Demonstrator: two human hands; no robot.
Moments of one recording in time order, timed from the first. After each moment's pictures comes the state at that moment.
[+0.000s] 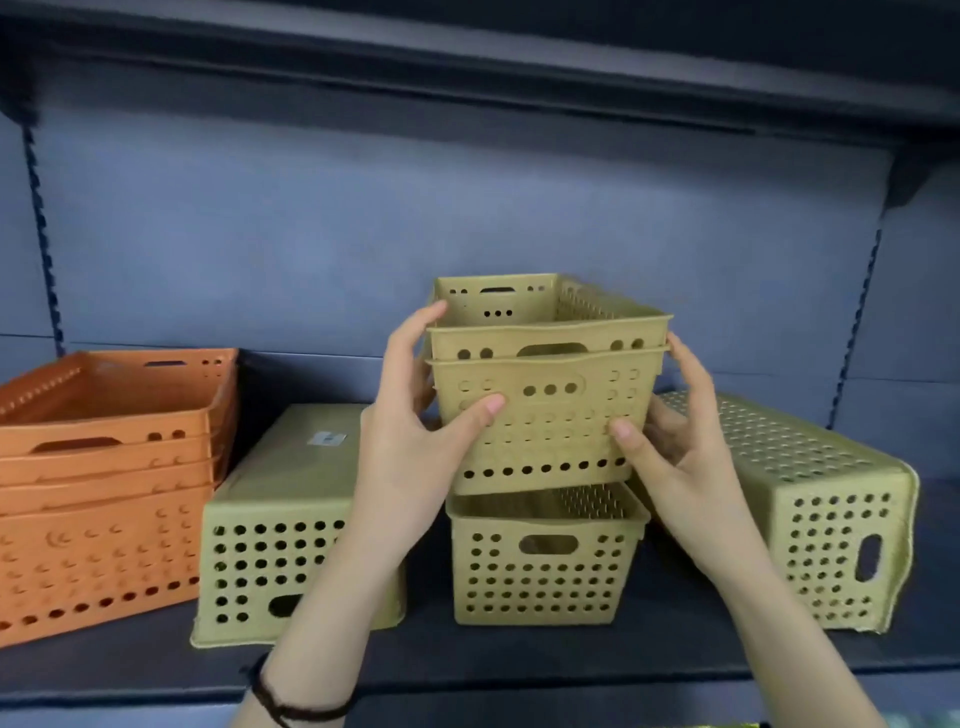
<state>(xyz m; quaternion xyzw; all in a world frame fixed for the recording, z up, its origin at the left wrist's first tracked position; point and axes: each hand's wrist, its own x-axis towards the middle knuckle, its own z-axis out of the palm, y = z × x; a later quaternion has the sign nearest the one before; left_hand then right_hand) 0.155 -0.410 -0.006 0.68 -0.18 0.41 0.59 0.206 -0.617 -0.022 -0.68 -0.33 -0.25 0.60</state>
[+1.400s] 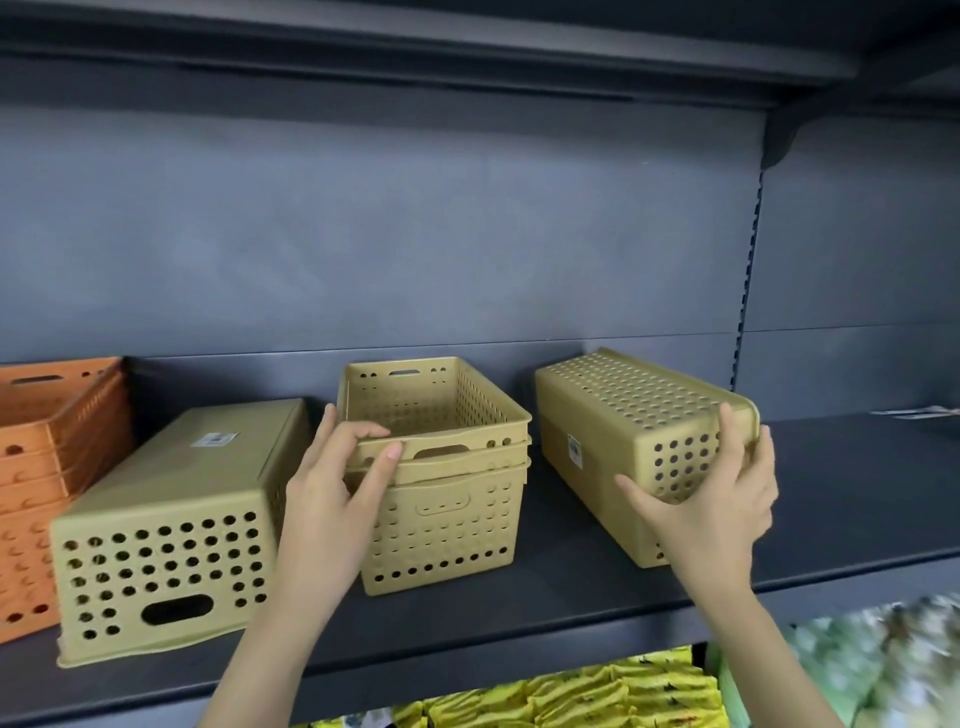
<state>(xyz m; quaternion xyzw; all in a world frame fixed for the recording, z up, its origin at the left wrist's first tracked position) 0.184 -0.446 -0.073 0.80 -0.05 0.42 0.42 0.245 -0.736 -0.110 -0.81 0.07 -0.47 0.35</state>
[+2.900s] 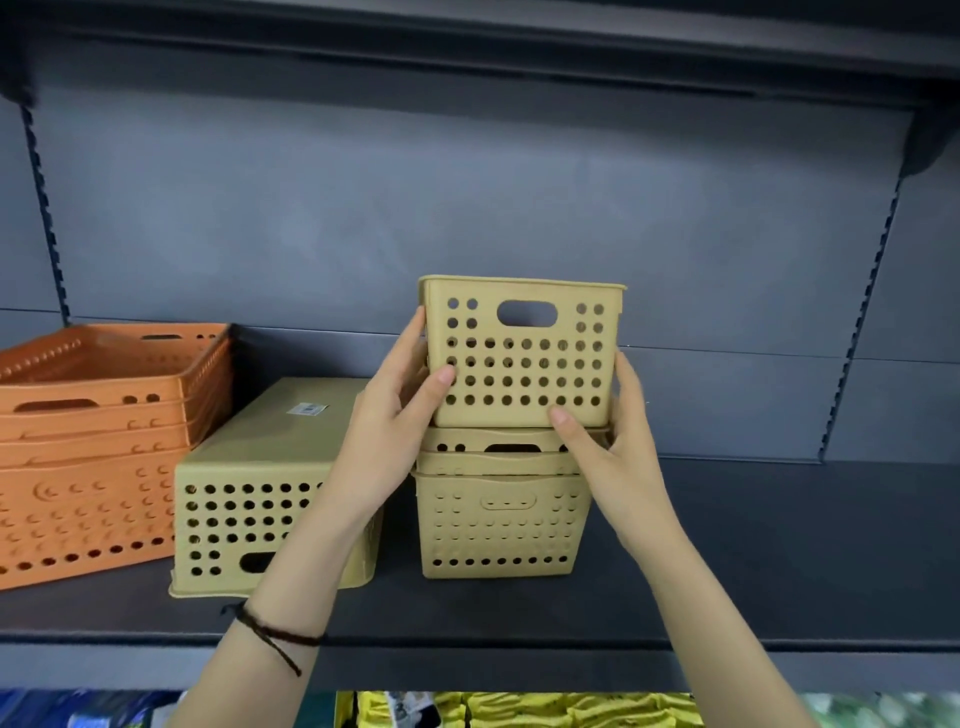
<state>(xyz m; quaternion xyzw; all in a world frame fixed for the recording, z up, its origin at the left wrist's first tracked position) 0.189 -0.414 -0.029 0.71 -0.19 0.33 0.59 0.234 -0.612 -0.049 -0.67 -0.30 -0.21 0.65</state>
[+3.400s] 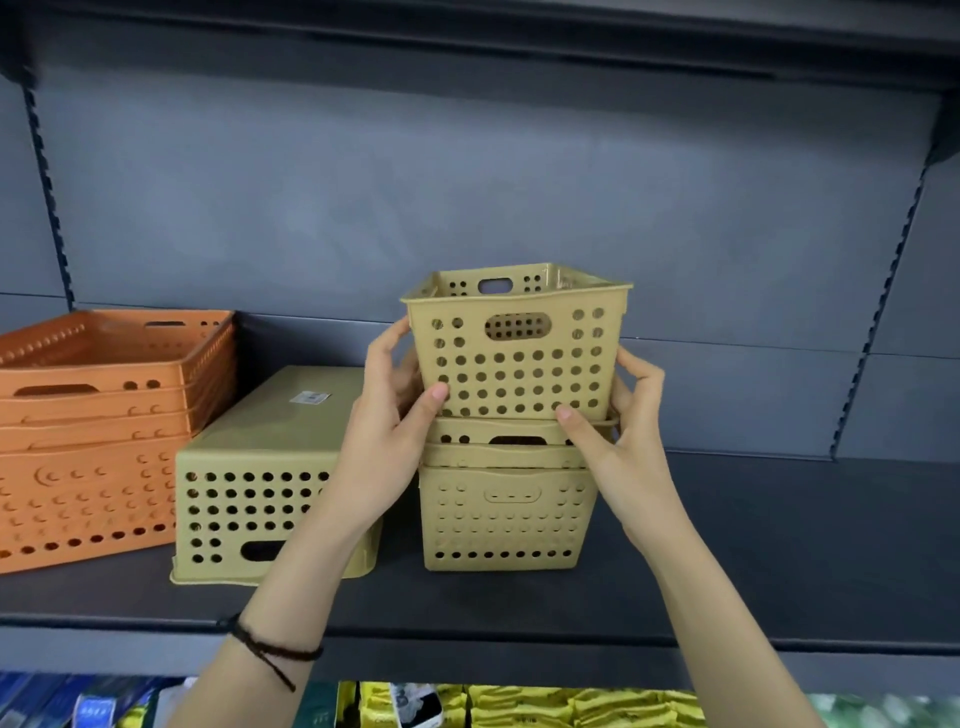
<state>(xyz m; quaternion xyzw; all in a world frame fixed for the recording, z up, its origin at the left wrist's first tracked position) 0.186 -0.413 -0.046 0.72 -0.17 0.35 0.57 0.240 -0.614 -0.051 -0.68 -0.31 -0.19 0.64</state>
